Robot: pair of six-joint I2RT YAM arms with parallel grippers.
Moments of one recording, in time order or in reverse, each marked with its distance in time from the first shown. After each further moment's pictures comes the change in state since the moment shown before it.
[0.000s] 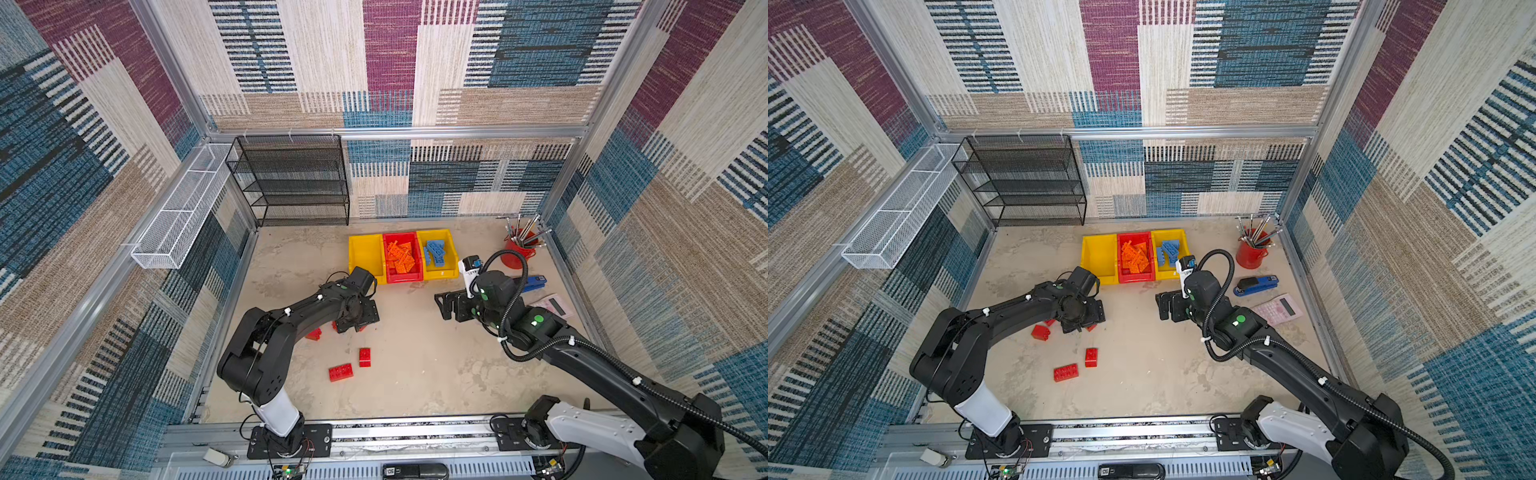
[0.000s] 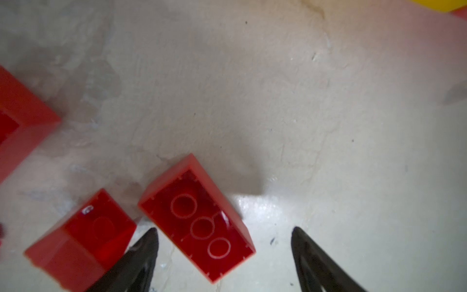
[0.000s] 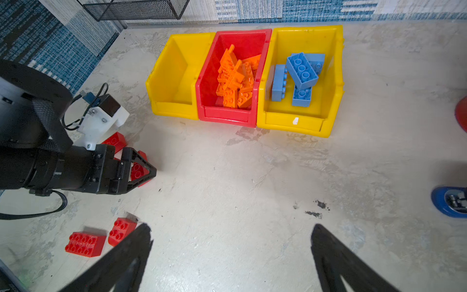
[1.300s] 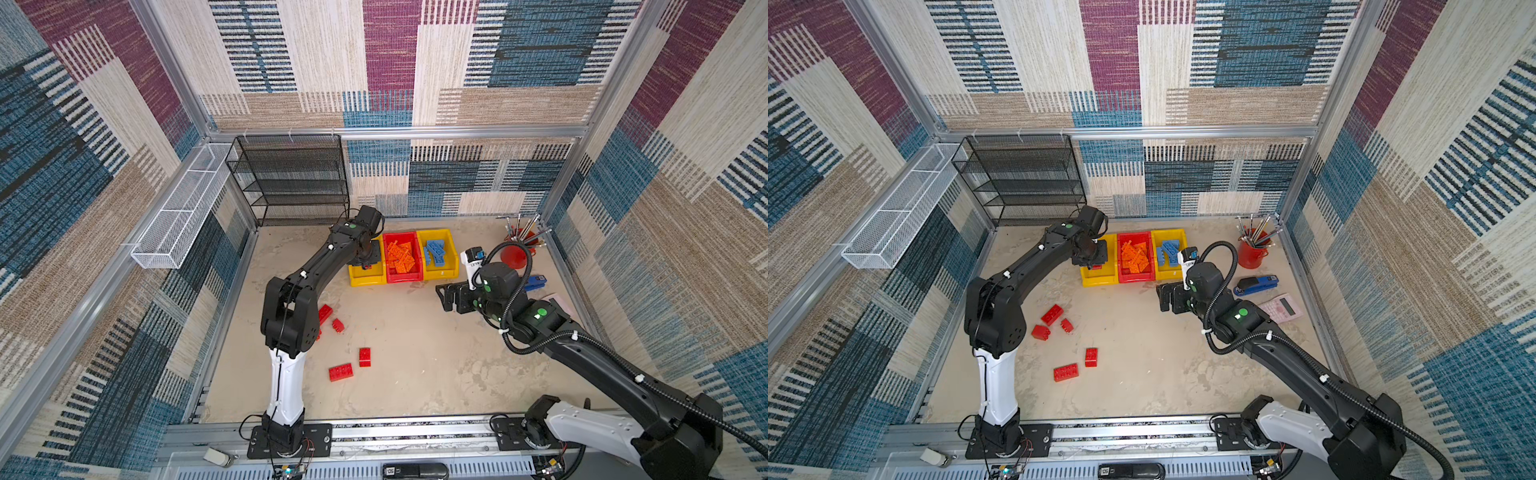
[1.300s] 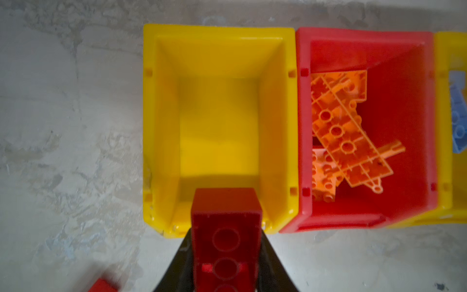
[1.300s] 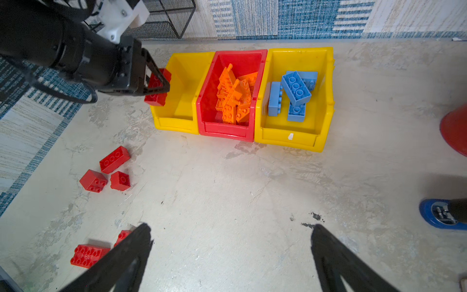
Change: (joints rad) left arm 0.084 0.422 0.899 -0.293 -0.104 0.283; right arm -0.026 0.018 0.066 -0.020 -0.012 -0.010
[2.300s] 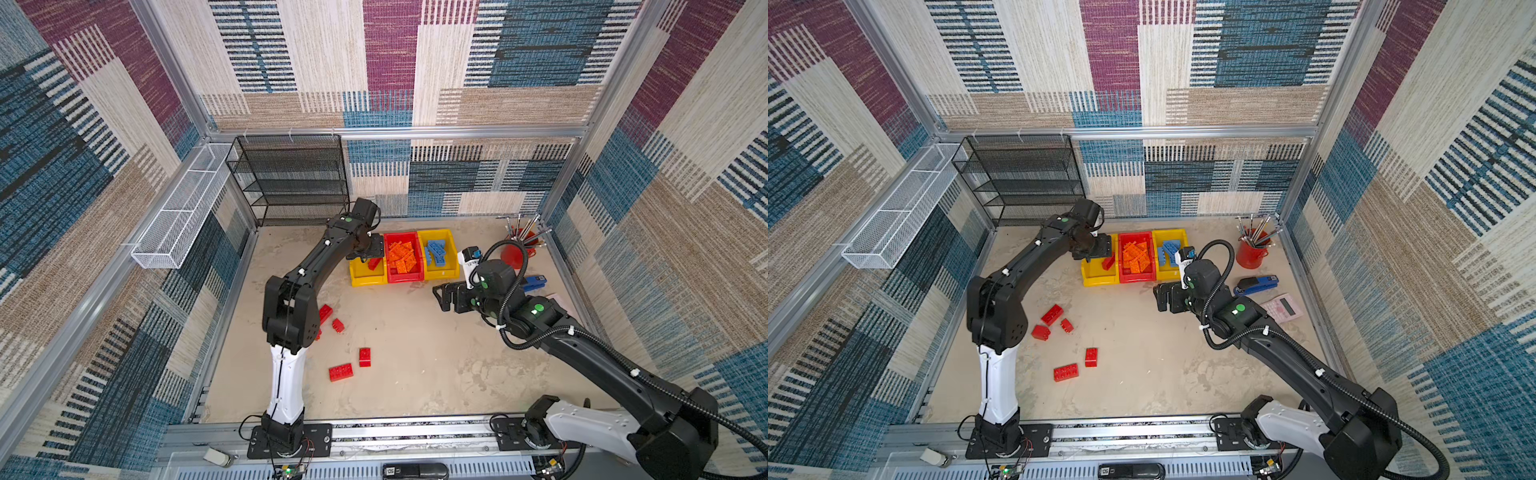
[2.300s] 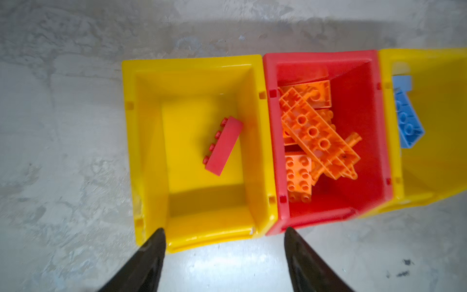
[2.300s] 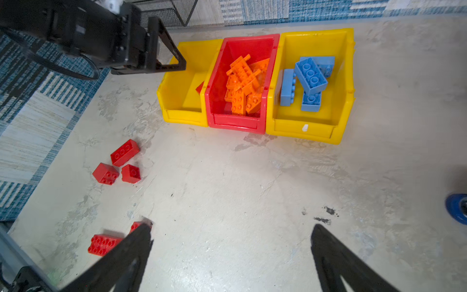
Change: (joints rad) left arm 0.026 -0.093 -0.063 0.023 0.104 0.056; right arm -0.005 0.026 0.015 -0.028 -0.086 0.042
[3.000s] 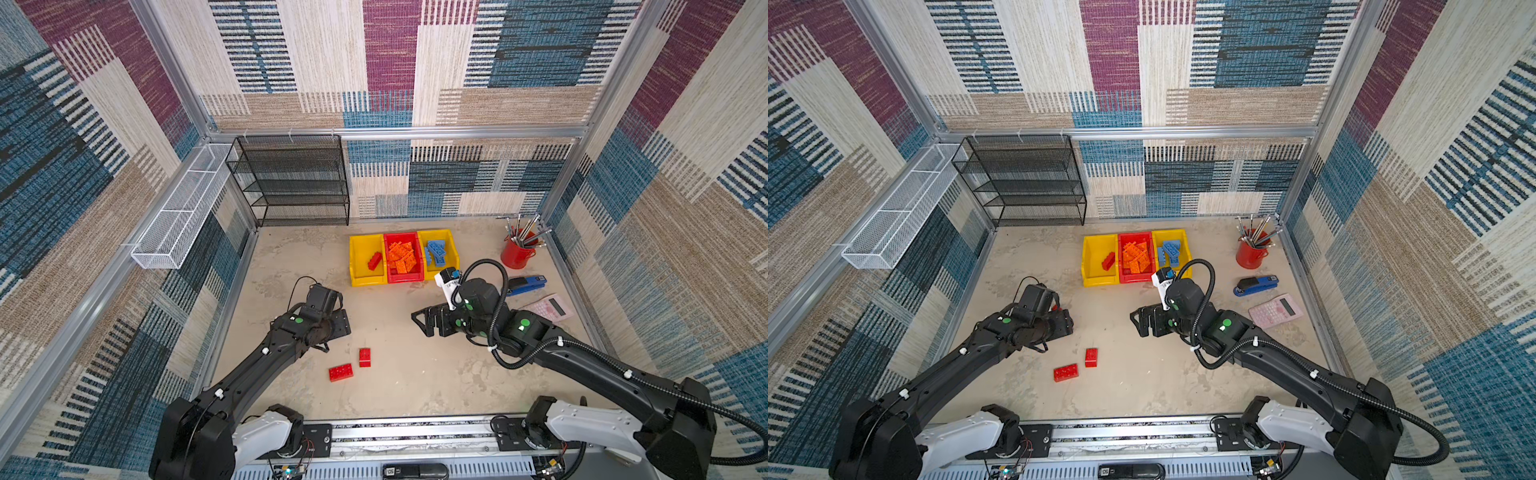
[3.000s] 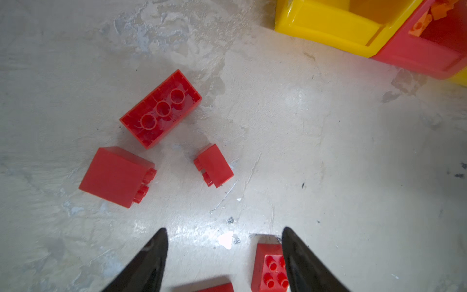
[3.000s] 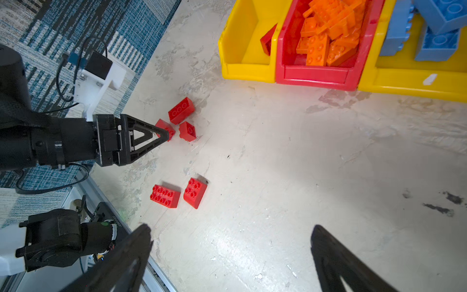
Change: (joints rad) left arm -0.010 -0.876 -1.157 0.275 -0.038 -0.239; right arm 0.190 0.005 -0.067 0.068 -0.086 0.137
